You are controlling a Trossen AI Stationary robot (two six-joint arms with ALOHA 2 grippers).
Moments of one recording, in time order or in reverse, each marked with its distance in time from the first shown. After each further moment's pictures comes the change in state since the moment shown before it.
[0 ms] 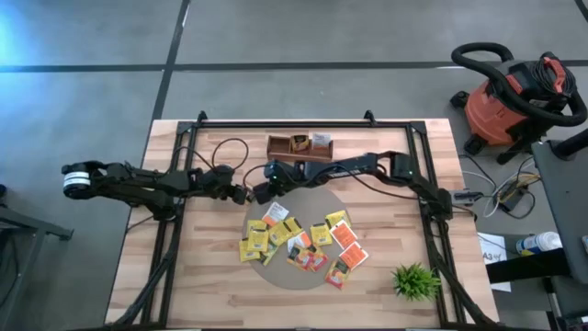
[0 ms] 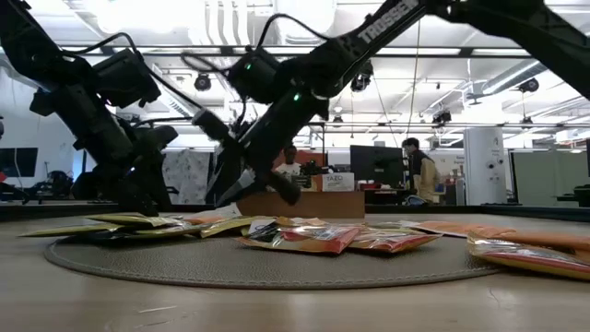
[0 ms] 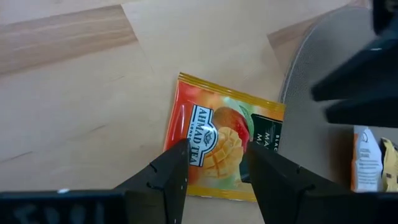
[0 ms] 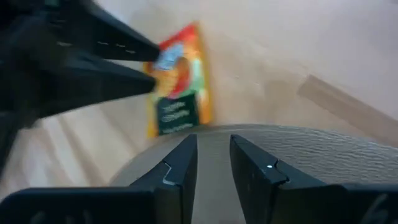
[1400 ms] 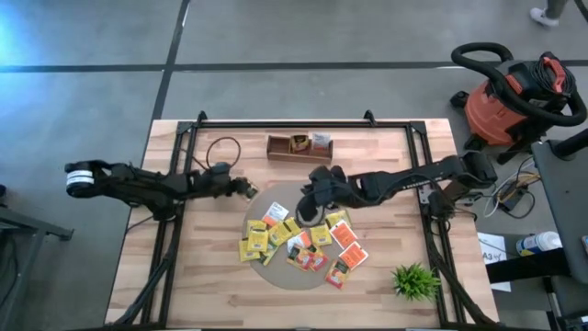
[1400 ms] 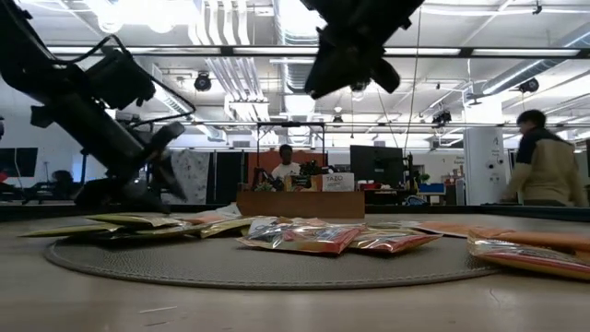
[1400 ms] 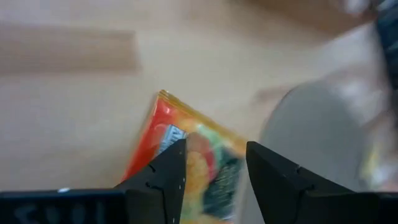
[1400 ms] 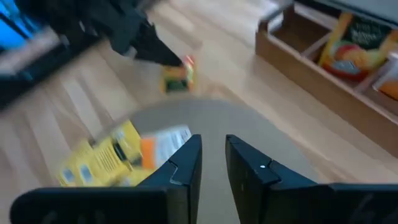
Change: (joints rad) left arm 0.014 0.018 -0.071 0.313 -0.092 -0.236; right arm 0.255 -0.680 -0.465 -0.161 0.529 -0.185
